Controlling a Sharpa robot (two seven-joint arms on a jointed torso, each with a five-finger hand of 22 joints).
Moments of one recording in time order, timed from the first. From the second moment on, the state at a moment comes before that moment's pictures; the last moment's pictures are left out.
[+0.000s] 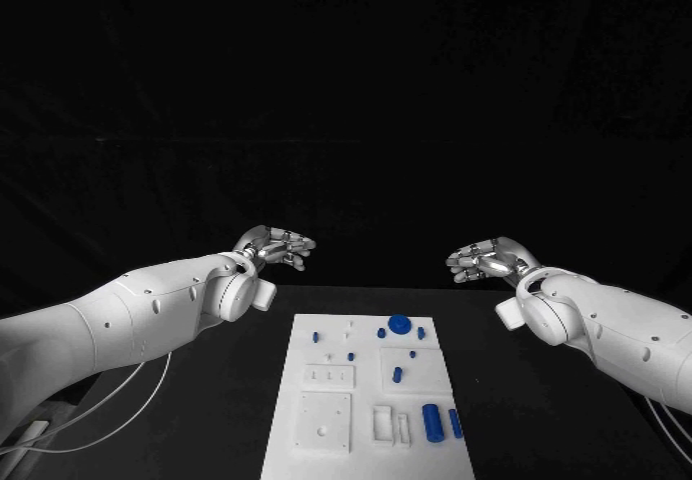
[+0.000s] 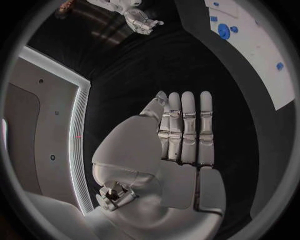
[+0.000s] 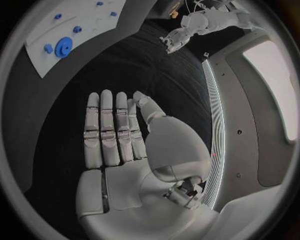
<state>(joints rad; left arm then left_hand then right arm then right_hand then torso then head) 1.30 -0.62 -0.16 0.99 -0.17 -0.26 0.24 1.35 0.07 0.05 -0.09 0.11 1.10 0.05 0.16 0.51 1.19 0.02 0.50 0.18 1.02 0.00 0.91 0.28 0.01 0.90 -0.02 0.64 0.52 1.15 -0.63 0.07 0.93 -0.58 -0.21 0.19 1.22 0.05 0.08 -0.28 0.41 1.09 0.08 0.11 0.68 1.30 0.04 0.17 0.18 1.25 0.04 0.08 0.59 0.04 1.14 0.03 0.08 0.07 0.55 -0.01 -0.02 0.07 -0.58</state>
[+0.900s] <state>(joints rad) 1.30 -0.62 -0.16 0.99 -0.16 -0.19 0.24 1.33 0.06 0.08 -0.06 0.11 0.97 0.14 0.07 0.07 1.04 0.14 0.06 0.06 1.08 0.14 0.06 0.07 0.05 0.93 0.13 0.17 0.13 1.15 -0.62 0.07 0.90 -0.46 -0.16 0.20 1.19 0.03 0.19 -0.27 0.41 0.96 0.16 0.06 0.07 1.03 0.16 0.06 0.06 1.06 0.16 0.06 0.07 0.05 0.84 0.16 0.07 0.06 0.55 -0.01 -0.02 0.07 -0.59</state>
